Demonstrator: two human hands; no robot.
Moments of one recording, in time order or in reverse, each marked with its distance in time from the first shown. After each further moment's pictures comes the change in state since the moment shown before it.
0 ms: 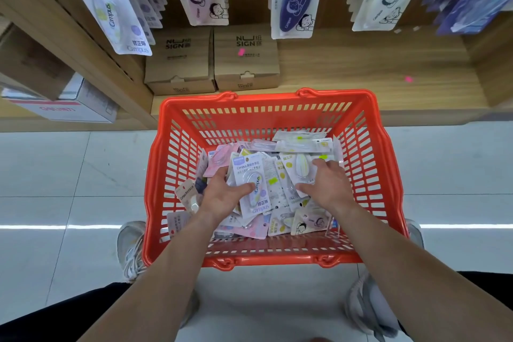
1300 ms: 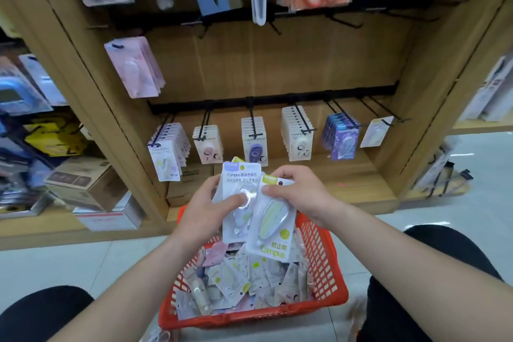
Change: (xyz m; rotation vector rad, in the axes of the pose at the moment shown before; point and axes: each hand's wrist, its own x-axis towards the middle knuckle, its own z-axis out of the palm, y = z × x) left_hand -0.231 0.208 -0.075 -0.168 -0.045 0.599; right_hand -0.192 -0.091 -0.251 0.996 0.103 -0.473
